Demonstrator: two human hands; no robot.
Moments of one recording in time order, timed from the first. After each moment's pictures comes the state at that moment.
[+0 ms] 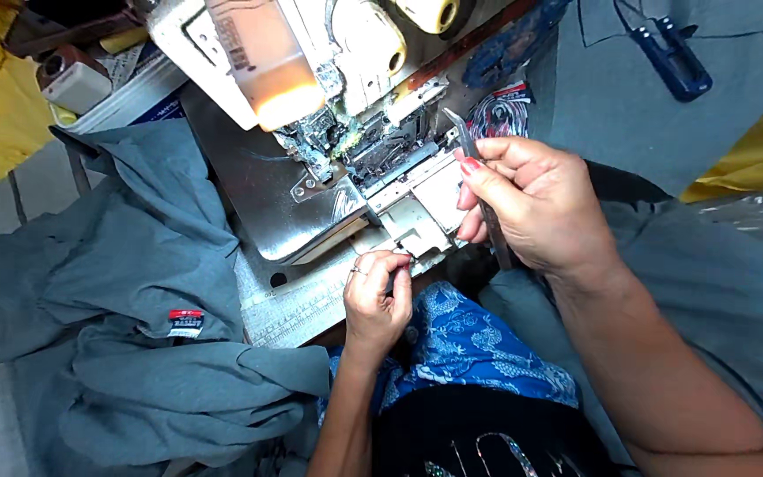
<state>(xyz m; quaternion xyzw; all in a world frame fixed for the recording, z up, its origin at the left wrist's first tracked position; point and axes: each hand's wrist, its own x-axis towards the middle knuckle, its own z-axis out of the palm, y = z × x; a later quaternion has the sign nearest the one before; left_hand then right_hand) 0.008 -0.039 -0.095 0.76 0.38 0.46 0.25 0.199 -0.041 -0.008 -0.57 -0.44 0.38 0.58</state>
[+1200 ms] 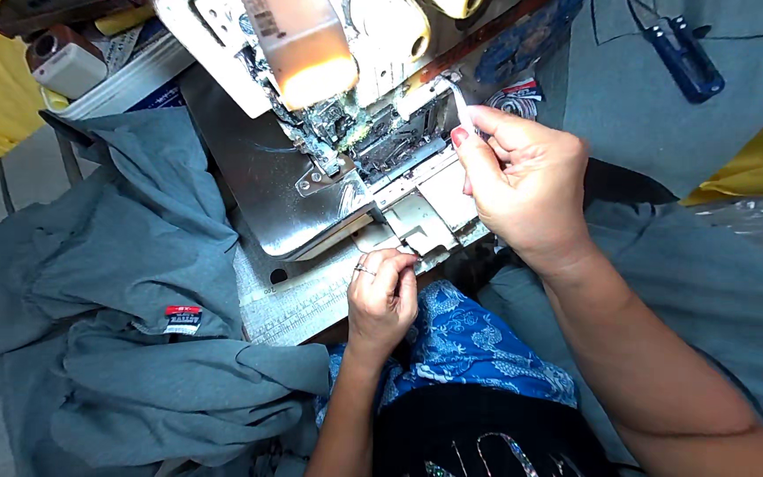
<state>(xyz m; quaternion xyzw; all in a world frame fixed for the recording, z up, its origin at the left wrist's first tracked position) 0.009 -0.039 -0.098 0.78 0.37 0.46 0.22 0.192 -0.013 -0.022 -0.62 -0.56 0.09 0.54</state>
